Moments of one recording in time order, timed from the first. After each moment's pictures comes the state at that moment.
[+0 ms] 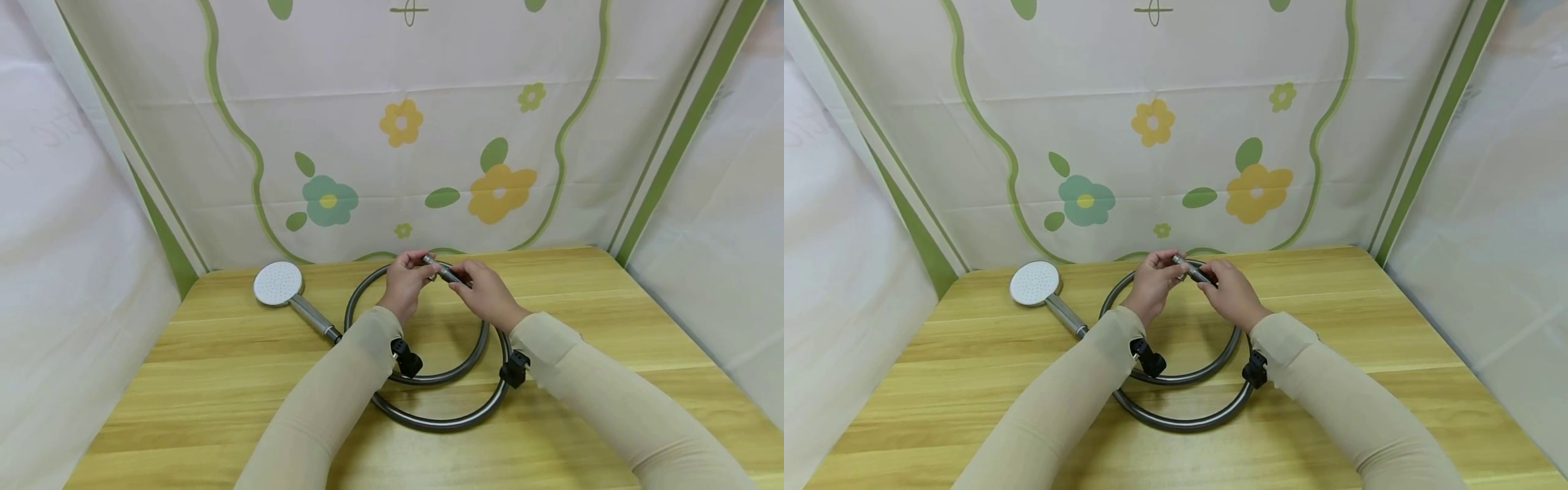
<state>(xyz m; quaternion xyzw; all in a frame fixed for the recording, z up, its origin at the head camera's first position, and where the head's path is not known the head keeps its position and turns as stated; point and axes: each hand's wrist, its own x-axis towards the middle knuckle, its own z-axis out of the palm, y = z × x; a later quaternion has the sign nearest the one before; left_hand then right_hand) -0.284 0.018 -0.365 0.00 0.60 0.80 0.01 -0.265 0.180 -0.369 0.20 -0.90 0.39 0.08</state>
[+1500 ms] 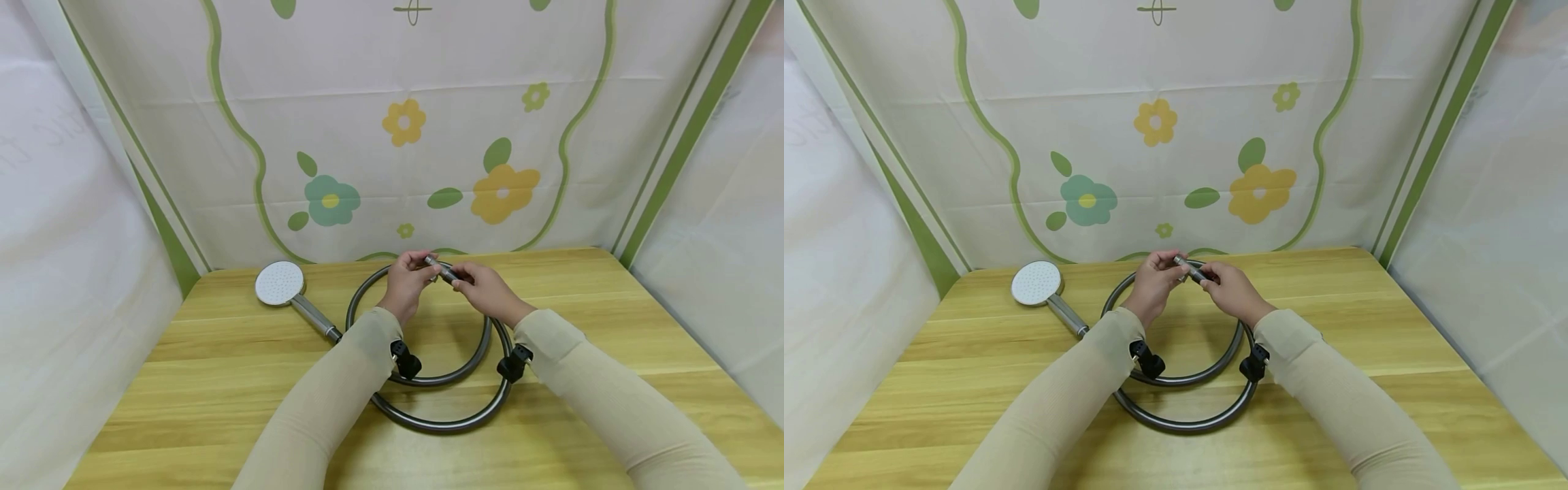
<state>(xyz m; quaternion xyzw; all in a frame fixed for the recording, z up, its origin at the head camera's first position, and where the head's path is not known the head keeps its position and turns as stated) -0.285 0.015 -0.368 0.01 0.61 0.79 0.01 -0.273 0.182 -0.363 0.20 -0.88 0.42 -0.01</state>
